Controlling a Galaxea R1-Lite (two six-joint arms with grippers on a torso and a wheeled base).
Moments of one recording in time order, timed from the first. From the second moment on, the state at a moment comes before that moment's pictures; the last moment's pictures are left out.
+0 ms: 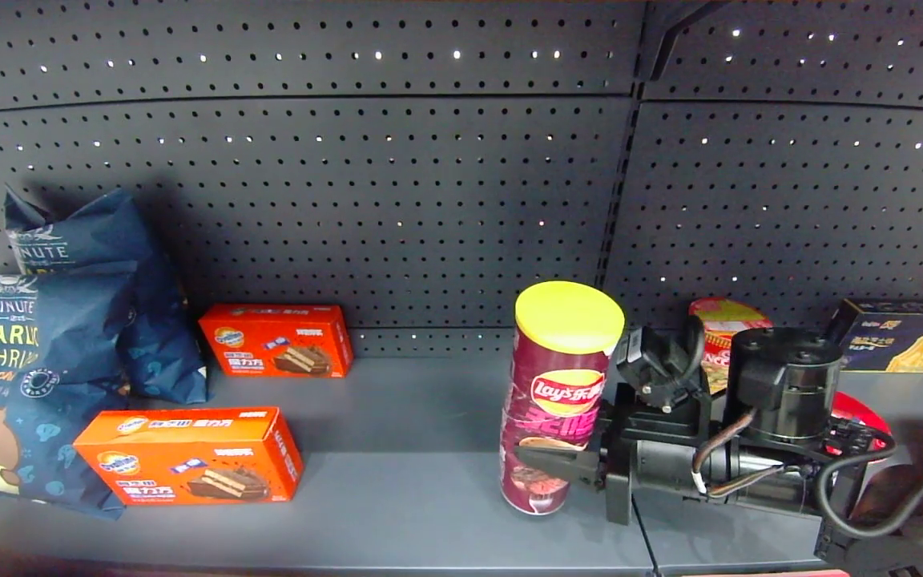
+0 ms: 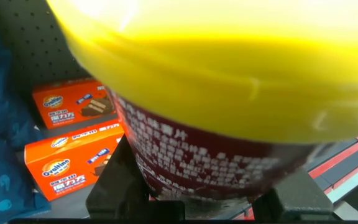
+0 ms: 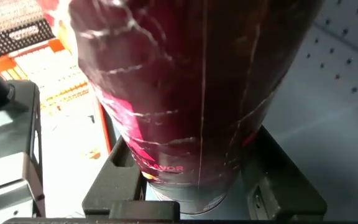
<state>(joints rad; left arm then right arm) -0.05 0.42 -0.58 0.07 -0.45 -0.12 0.65 1.78 -0.58 -1.01 0.54 -0.12</state>
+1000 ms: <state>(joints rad) -0.05 0.42 -0.54 0.07 -0.45 -0.12 0.67 1.94 -0.55 -1.17 0.54 -0.13</state>
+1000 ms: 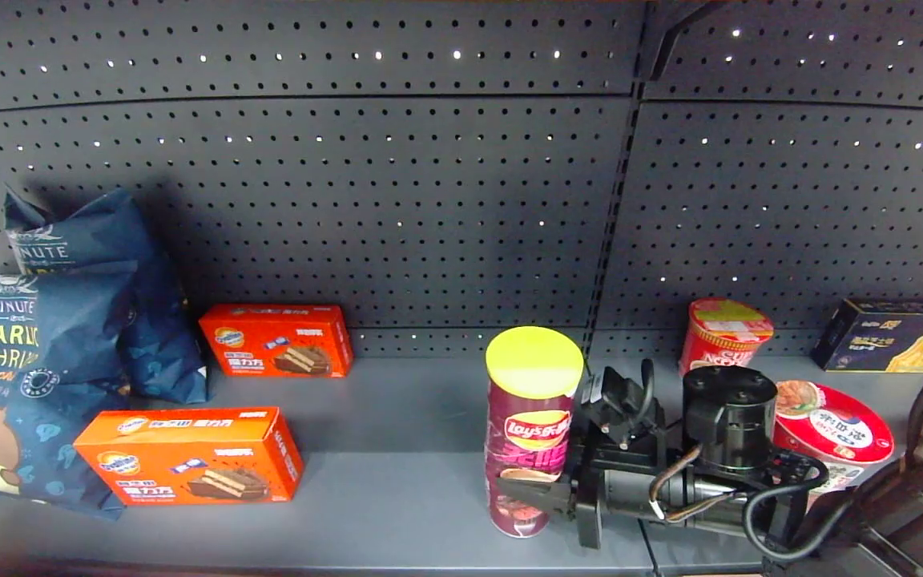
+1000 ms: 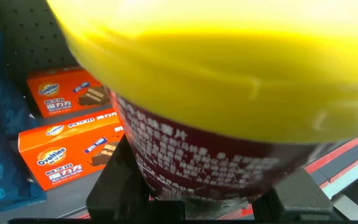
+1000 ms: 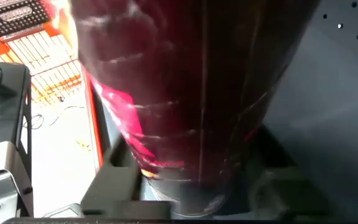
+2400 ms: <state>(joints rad) -0.17 0.70 -0.78 0.00 -0.46 -0.08 0.56 1.27 -0.43 -0.54 0.27 -0.12</state>
